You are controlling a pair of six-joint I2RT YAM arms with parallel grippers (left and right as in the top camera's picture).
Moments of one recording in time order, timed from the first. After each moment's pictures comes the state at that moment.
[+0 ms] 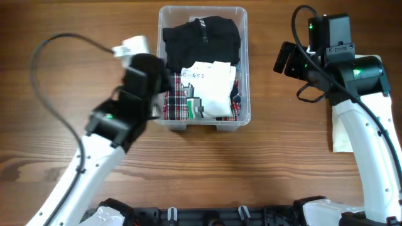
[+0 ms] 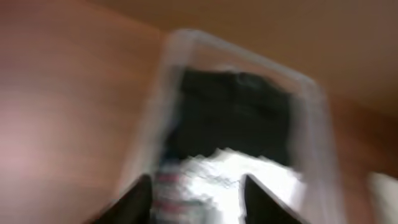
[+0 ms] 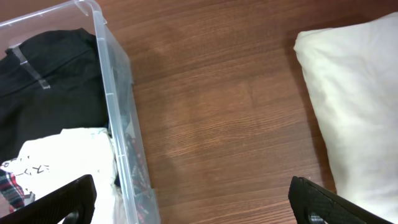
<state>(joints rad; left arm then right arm) -0.44 1.24 1.12 -0.52 -0.34 -0.62 0.19 1.44 1.57 -1.10 0.18 0.43</state>
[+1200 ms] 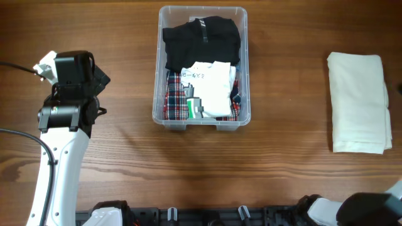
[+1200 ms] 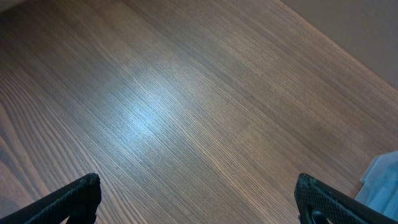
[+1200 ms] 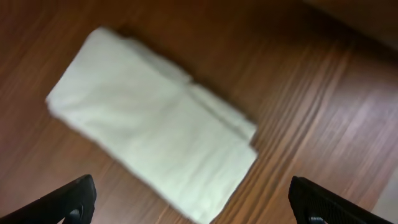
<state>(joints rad) 0.04 1.25 1.12 -0.73 -0.45 -0.63 -0.74 1.49 1.57 -1.14 0.10 0.29</state>
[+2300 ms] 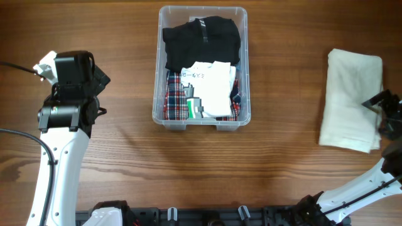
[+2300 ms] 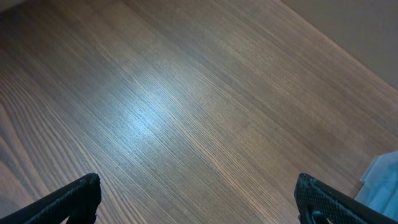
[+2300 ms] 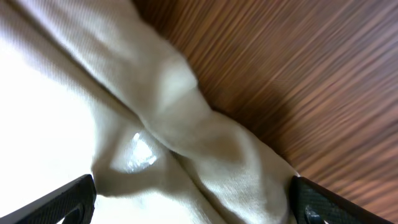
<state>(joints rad) 0.04 1.25 1.12 -0.73 -0.44 -0.63 -0.84 2.12 1.53 -0.97 -0.29 0.16</state>
